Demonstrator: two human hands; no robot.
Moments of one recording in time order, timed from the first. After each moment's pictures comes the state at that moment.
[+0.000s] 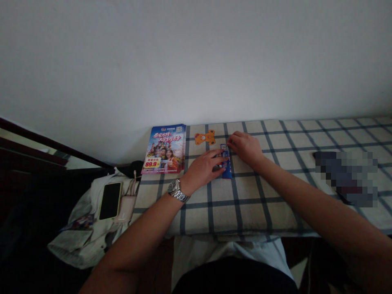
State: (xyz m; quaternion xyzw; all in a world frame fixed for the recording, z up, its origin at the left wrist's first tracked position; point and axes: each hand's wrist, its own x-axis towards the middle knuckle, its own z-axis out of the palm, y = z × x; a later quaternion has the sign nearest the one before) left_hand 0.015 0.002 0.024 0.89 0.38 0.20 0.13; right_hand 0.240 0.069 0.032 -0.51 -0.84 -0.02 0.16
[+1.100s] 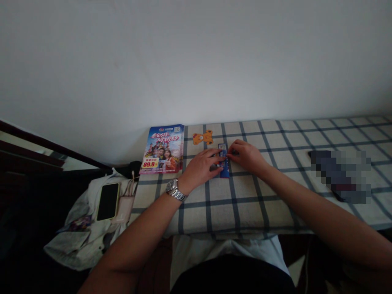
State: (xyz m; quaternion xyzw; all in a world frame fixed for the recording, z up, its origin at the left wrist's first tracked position) left_hand 0.014 0.004 0.019 0.89 0.38 0.22 0.12; right_hand 0.257 0.043 0.024 -0.47 -0.85 0.10 0.21
